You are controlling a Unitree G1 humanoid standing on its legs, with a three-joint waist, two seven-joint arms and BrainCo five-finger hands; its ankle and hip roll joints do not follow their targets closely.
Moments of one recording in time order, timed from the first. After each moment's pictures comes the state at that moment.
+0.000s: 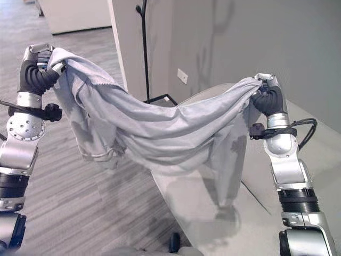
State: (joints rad) left arm -0.52 0.80 0.02 0.04 0.06 -0.03 0.23; right arm -0.42 -0.70 -0.05 0.07 -0.06 -0.07 -0.16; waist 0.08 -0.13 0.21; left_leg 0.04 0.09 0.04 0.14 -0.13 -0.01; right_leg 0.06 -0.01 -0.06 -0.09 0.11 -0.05
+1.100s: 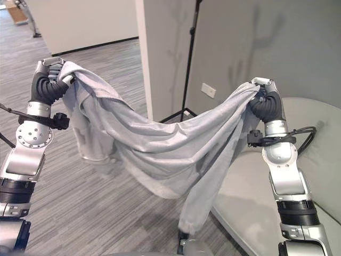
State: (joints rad) left arm -0.45 0.73 0.01 0.01 0.06 -0.04 0.20; right arm -0.34 -0.67 -0.08 -0.04 -0.04 -0.05 -0.15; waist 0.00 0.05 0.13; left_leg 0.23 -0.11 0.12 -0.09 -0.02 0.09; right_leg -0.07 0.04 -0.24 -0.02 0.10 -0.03
